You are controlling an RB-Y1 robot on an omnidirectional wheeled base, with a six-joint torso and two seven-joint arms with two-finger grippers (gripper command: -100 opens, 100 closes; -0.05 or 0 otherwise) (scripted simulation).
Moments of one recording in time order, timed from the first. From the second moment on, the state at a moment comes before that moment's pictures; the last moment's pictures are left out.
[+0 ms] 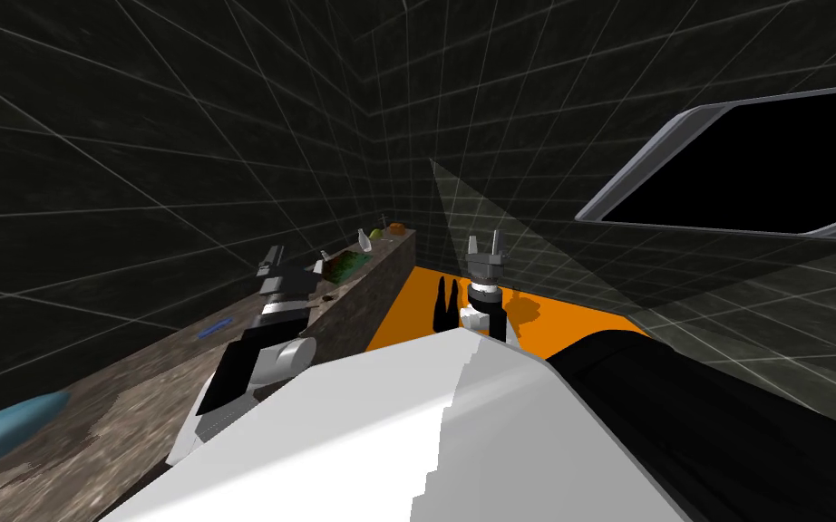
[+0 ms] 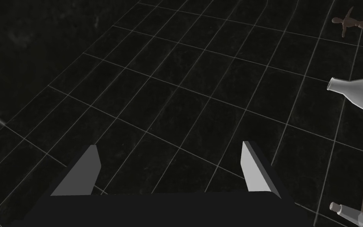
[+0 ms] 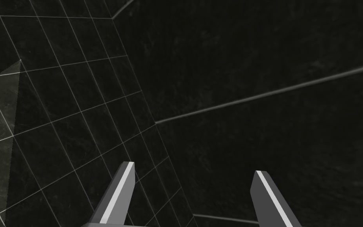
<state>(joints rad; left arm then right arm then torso) 0.39 0.22 0.12 -2.42 0.18 -0.04 0.30 0.47 -0.02 -0.01 -2.39 0.02 -0.64 -0.15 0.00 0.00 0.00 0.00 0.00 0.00</state>
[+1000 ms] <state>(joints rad) 0.33 0.29 0.21 -2.42 0.28 0.21 0.45 0.47 -0.02 -0.01 -2.39 0.02 -0.64 -0.15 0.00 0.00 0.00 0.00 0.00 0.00</state>
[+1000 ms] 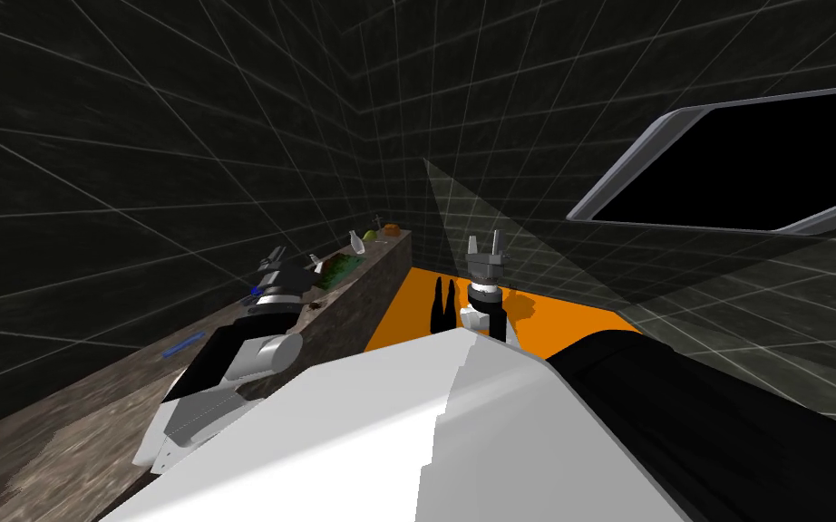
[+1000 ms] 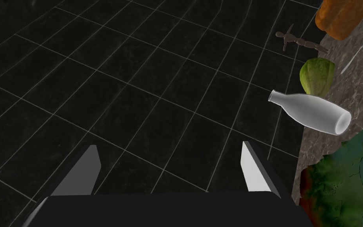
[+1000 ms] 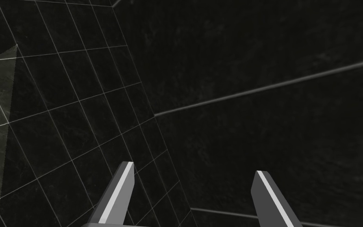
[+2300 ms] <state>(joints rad) 0.26 0.37 0.32 -2.40 0.41 0.56 0.64 0.47 -0.02 -0.01 -2.39 0.02 -0.64 -0.15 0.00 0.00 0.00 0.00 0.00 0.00</state>
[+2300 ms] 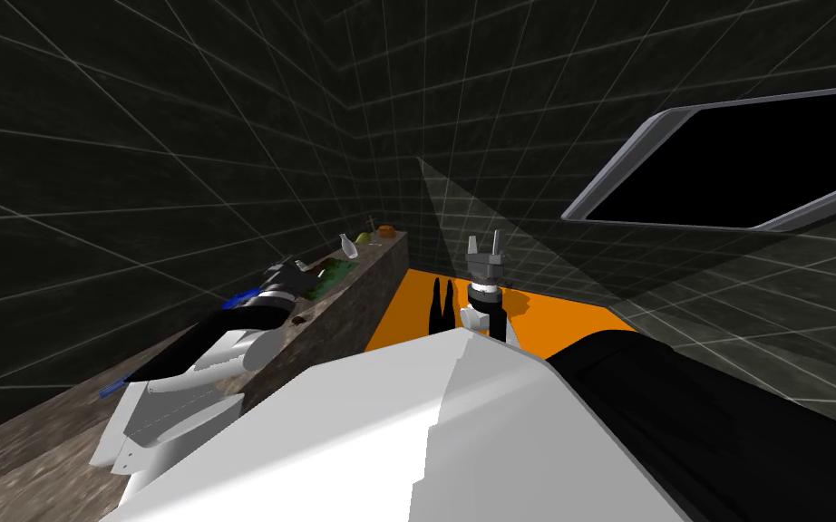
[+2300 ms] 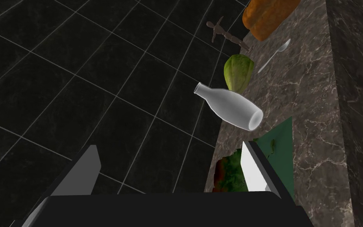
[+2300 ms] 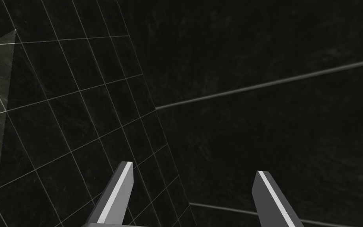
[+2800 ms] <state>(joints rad) 0.24 0.39 0.34 -2.39 0.46 0.69 0.70 0.47 -0.02 -0.01 -2.39 0.02 -0.64 -0.15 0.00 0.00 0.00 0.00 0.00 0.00</state>
